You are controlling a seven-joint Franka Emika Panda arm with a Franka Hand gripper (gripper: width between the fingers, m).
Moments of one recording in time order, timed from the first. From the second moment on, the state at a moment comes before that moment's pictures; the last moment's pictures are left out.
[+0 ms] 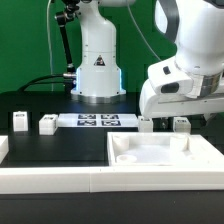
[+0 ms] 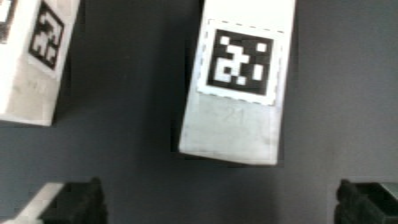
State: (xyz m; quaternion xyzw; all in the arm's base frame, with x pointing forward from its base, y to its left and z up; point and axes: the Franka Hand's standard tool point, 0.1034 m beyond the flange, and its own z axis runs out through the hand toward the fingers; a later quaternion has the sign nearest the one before) arm 0.447 0.157 0.024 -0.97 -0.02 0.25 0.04
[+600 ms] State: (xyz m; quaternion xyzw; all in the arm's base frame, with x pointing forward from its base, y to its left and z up) arm 0.442 0.160 0.017 -0.93 0.00 0.37 0.03
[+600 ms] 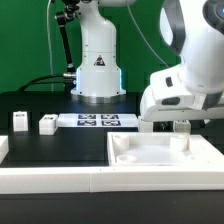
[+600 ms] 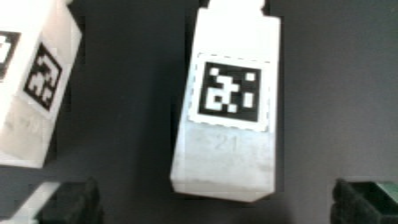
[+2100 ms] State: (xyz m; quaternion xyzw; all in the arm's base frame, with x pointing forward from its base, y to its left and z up) arm 0.432 0.167 0.000 -0.90 -0.01 0.44 0.02
